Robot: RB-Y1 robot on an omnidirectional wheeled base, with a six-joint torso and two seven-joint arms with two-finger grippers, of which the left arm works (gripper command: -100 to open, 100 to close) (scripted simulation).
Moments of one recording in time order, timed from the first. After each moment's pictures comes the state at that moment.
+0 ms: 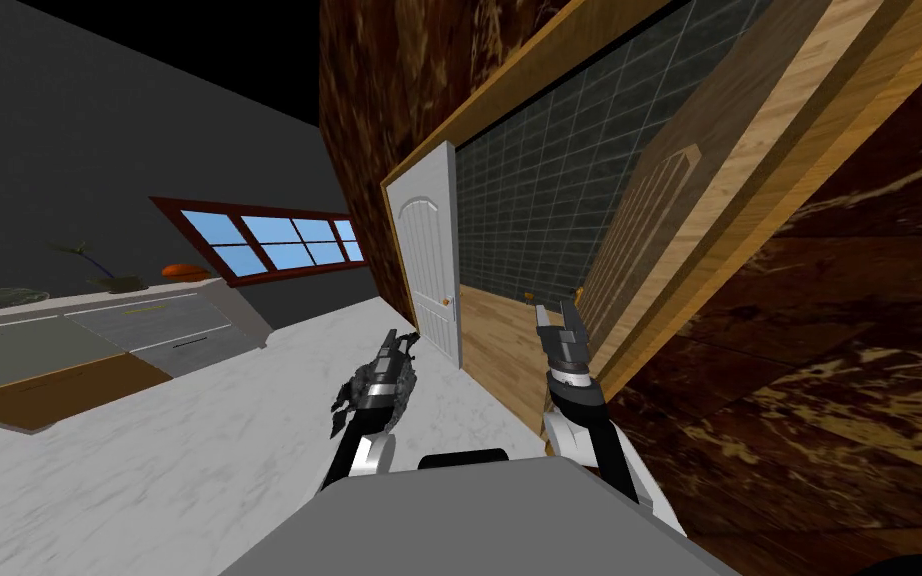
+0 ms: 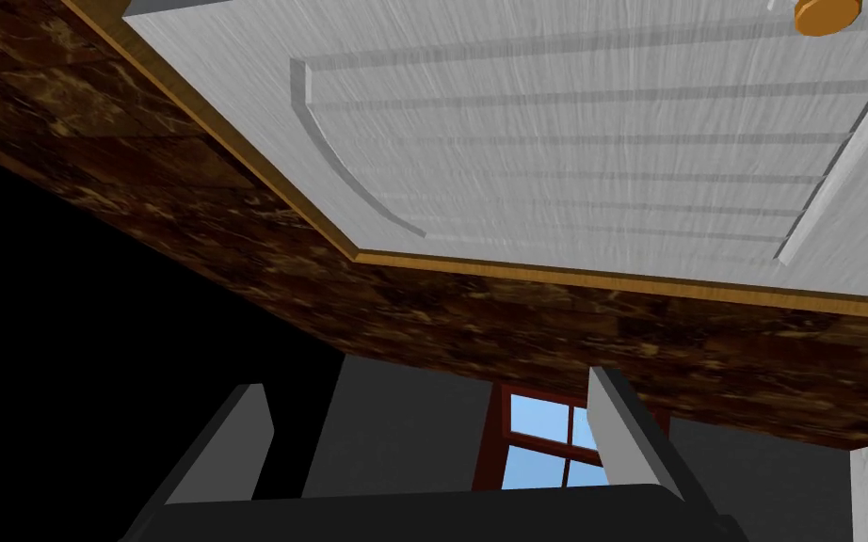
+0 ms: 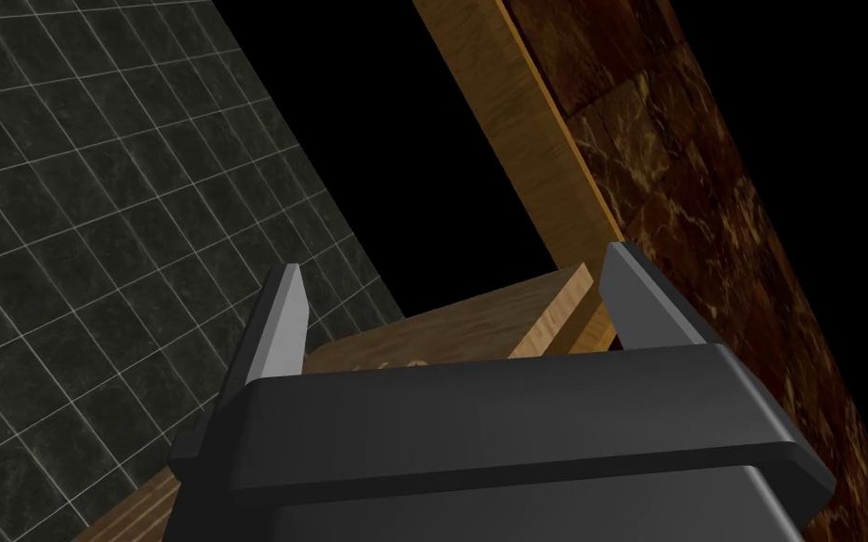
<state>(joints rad) 0.43 0.09 -0.17 -2.01 0.10 -0.38 -0.07</state>
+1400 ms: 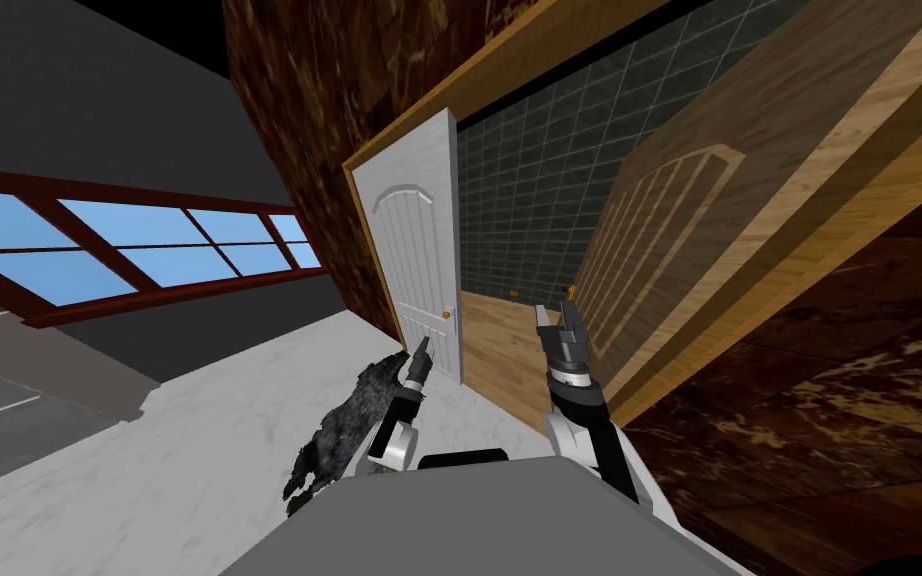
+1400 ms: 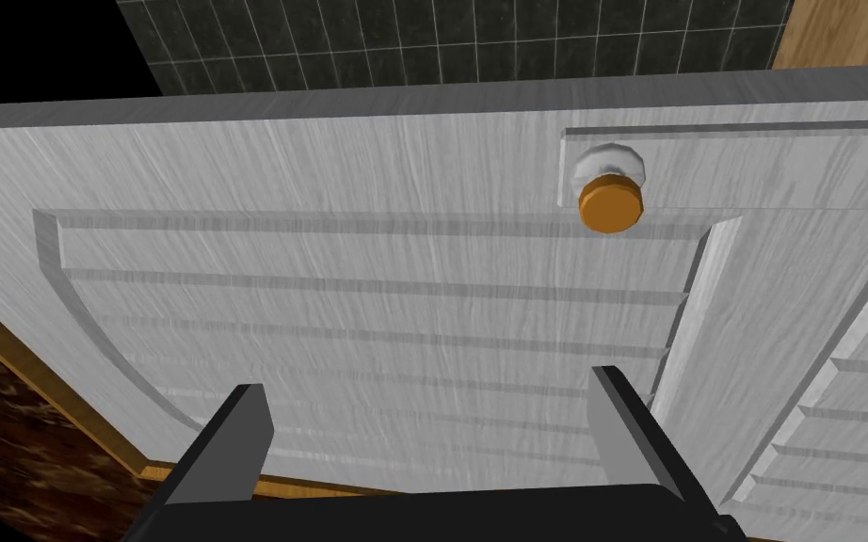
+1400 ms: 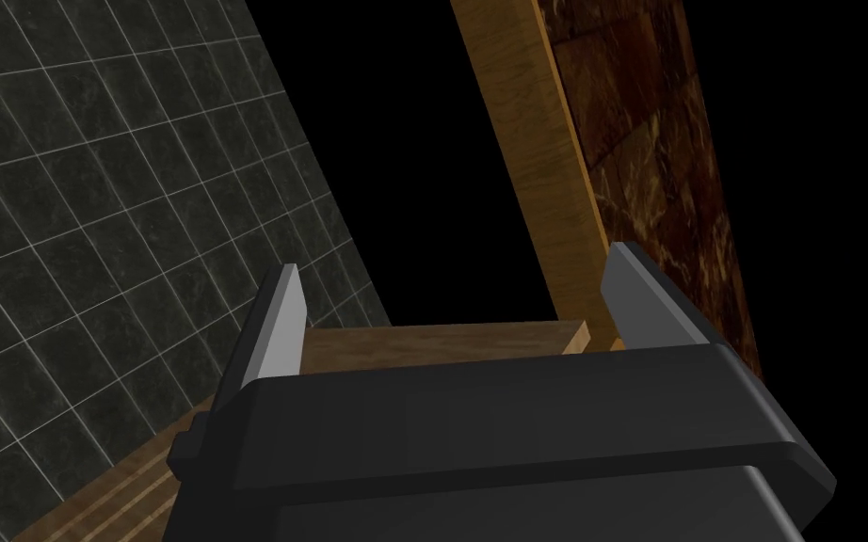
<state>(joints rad) 0.25 0.12 -0.31 -1.70 0.08 -0.33 -0.01</state>
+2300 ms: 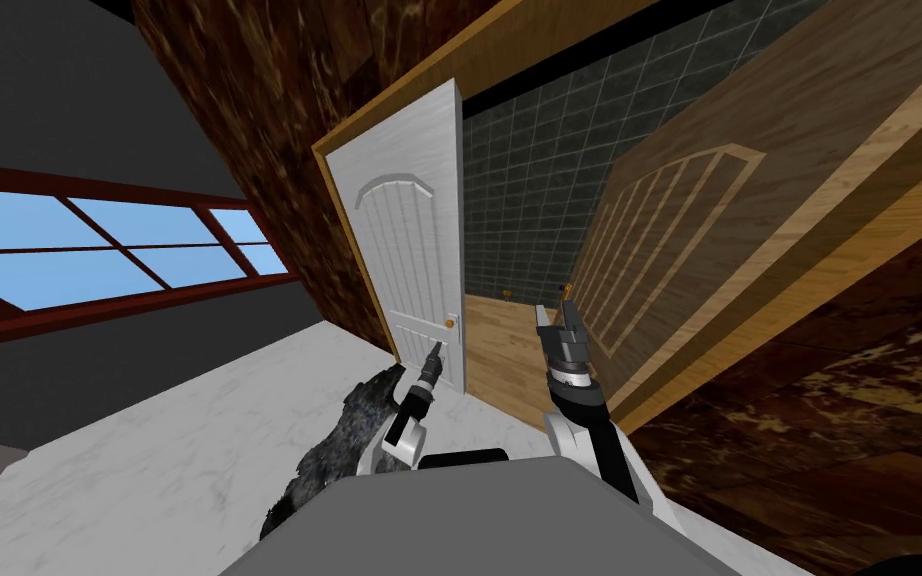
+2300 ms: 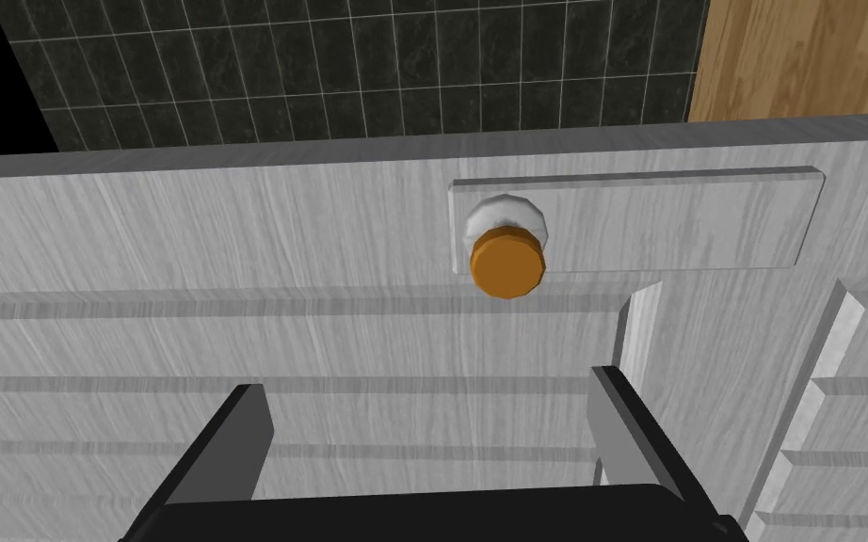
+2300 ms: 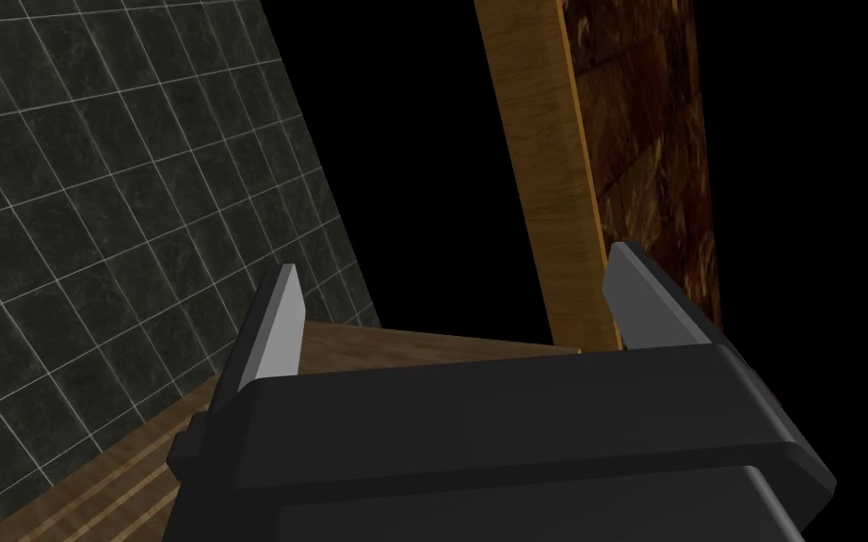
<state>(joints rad) 0.14 0.14 -0.39 -1.52 0.07 -0.30 0.03</state>
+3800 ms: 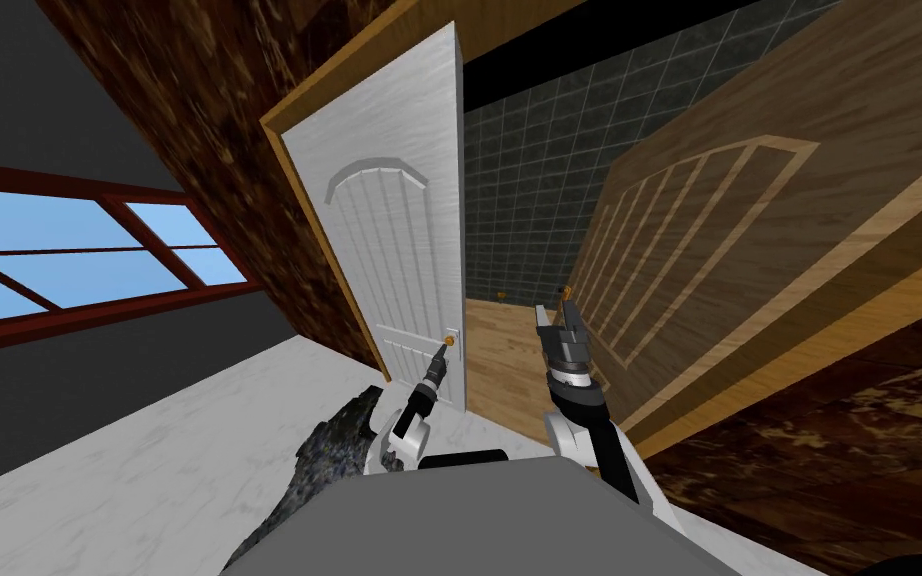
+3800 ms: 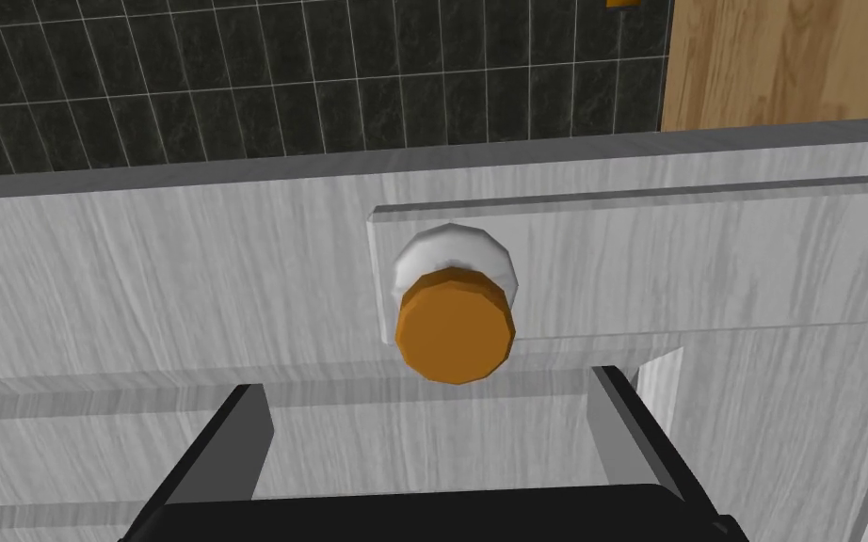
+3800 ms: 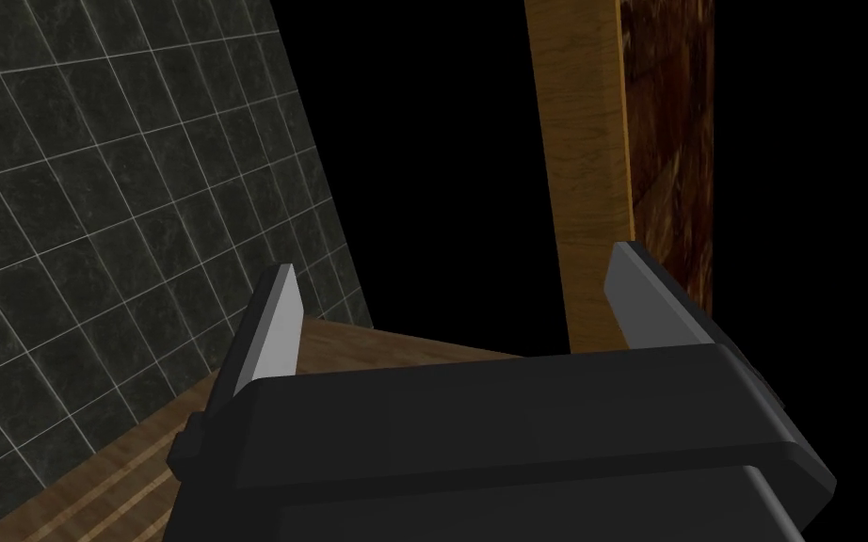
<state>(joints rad) 0.07 0.14 -0.42 -1.41 0.06 -0.28 0.05</state>
